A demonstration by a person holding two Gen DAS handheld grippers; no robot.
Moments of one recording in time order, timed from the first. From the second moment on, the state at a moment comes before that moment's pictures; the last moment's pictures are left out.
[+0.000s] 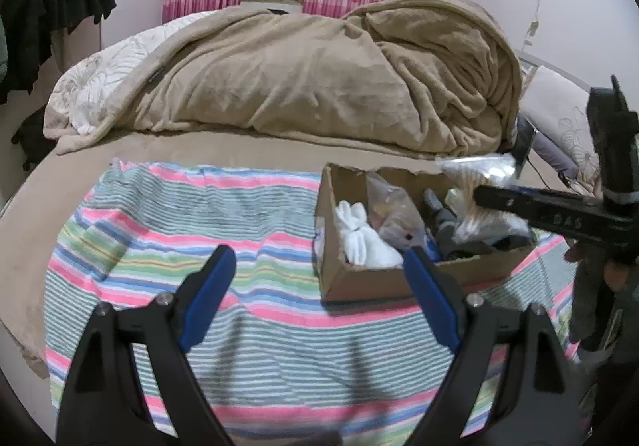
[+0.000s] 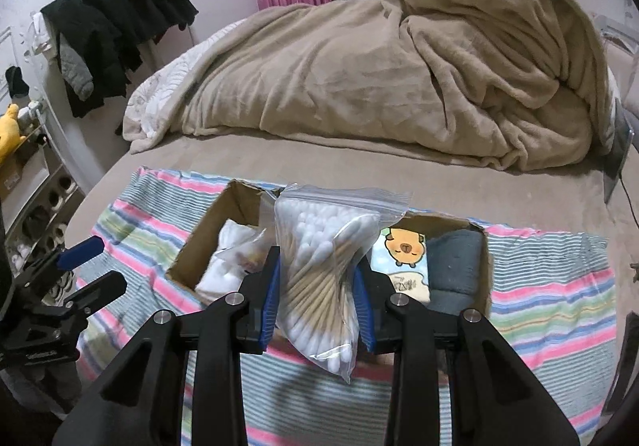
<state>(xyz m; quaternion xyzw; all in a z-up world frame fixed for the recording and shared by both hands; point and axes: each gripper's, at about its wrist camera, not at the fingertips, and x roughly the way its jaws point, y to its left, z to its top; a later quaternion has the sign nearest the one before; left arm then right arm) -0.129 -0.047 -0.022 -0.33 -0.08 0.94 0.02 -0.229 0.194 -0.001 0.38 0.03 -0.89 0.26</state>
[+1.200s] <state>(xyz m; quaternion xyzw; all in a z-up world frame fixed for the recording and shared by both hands) -0.111 -0.031 -0.021 -0.34 -0.07 0.94 0.01 -0.224 0.185 -0.027 0.41 0.05 -0.87 0.25</state>
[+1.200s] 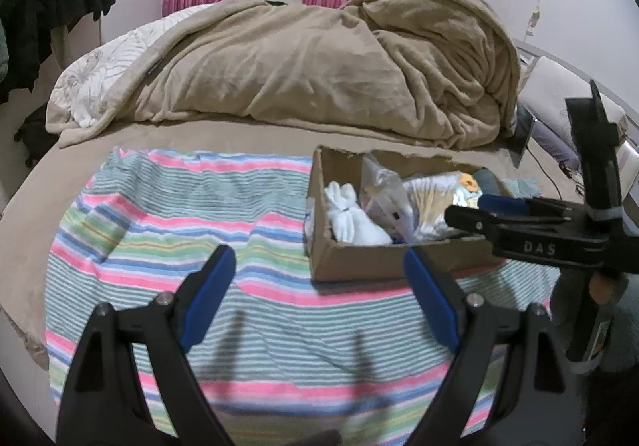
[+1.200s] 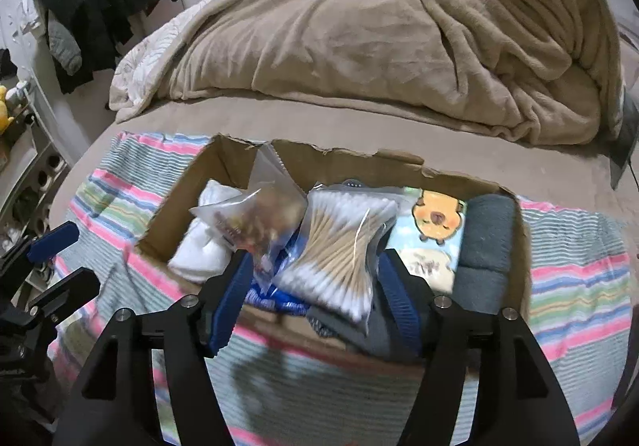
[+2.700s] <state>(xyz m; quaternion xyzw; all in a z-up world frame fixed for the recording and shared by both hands) 0.051 0.042 0.020 -0.31 -0.06 0.95 0.05 -0.034 0.254 0.027 0.35 0.02 -0.91 0.23</state>
